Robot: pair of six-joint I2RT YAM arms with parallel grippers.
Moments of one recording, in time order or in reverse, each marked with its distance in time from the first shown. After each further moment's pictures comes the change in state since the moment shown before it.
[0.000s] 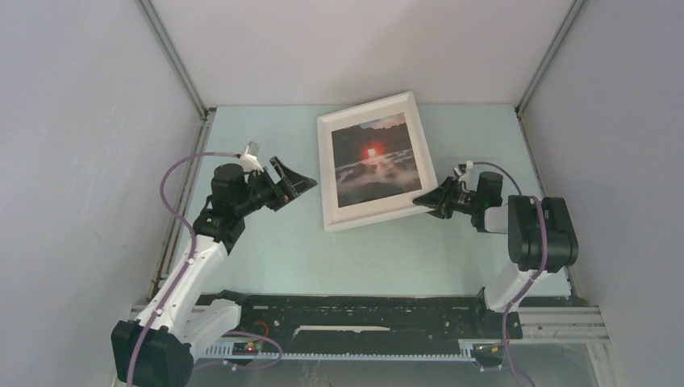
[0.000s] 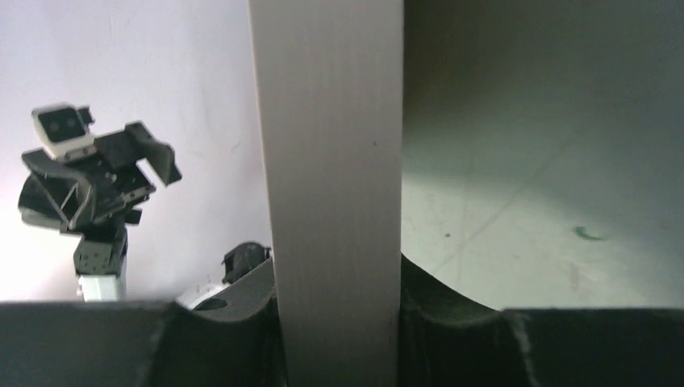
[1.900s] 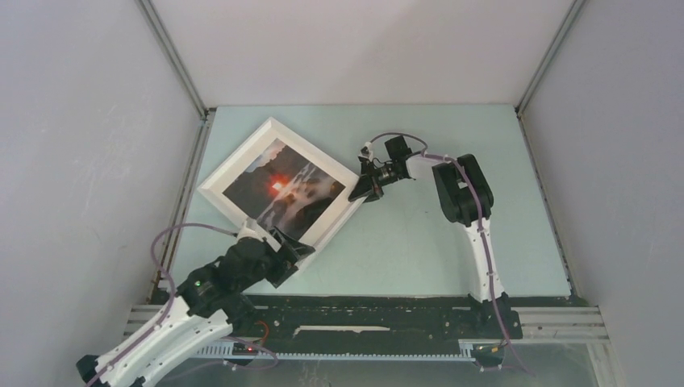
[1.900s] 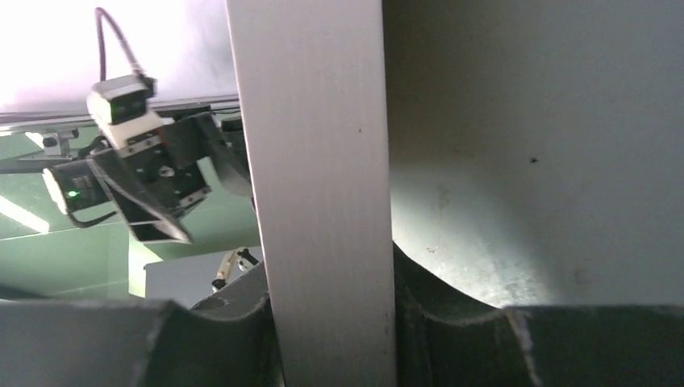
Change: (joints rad) left arm -0.592 -0.560 -0.317 -0.565 -0.591 -0.578; right arm 0.475 0.656 1.018 -0.832 -0.230 -0.443
